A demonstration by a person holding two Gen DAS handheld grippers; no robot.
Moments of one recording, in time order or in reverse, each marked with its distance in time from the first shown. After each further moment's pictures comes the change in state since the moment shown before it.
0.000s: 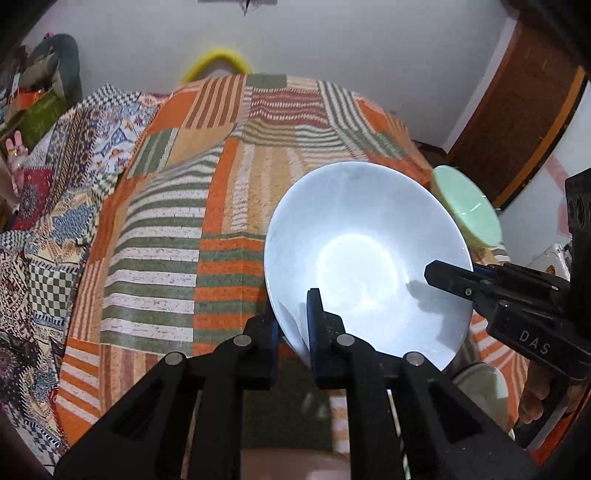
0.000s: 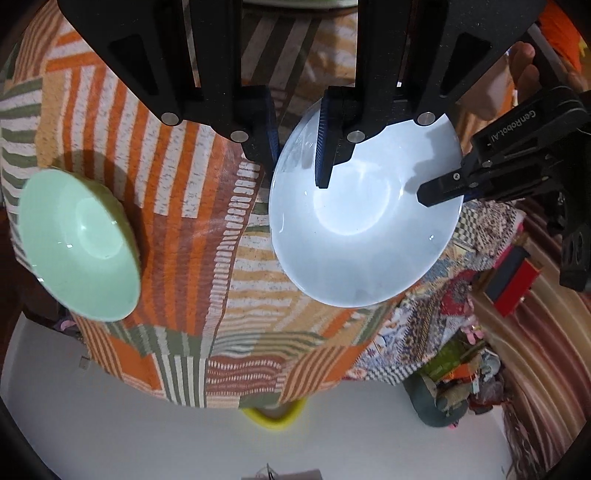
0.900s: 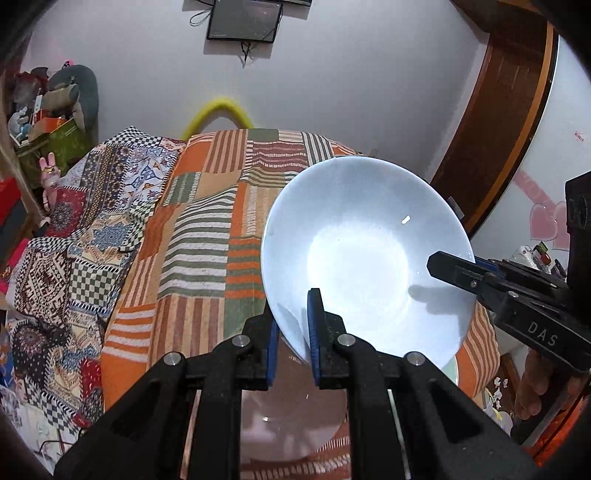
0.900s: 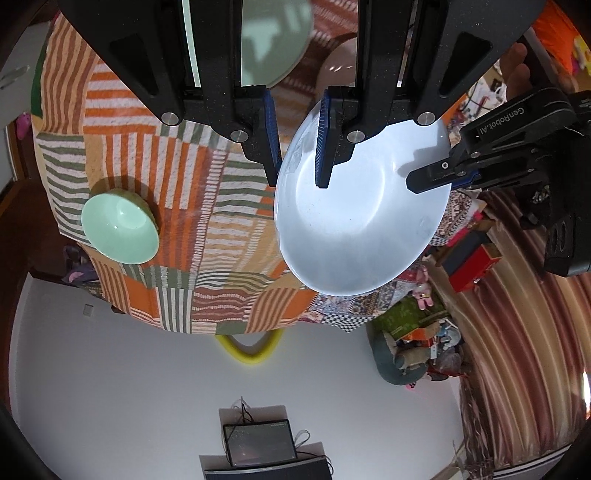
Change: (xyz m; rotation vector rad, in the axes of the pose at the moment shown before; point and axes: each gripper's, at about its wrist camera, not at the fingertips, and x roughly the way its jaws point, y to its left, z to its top) left arm -0.165 -0.013 -0.070 0.012 -0.167 -0.015; right arm -0.116 0.070 -0.048 -0.067 -0.207 0.031
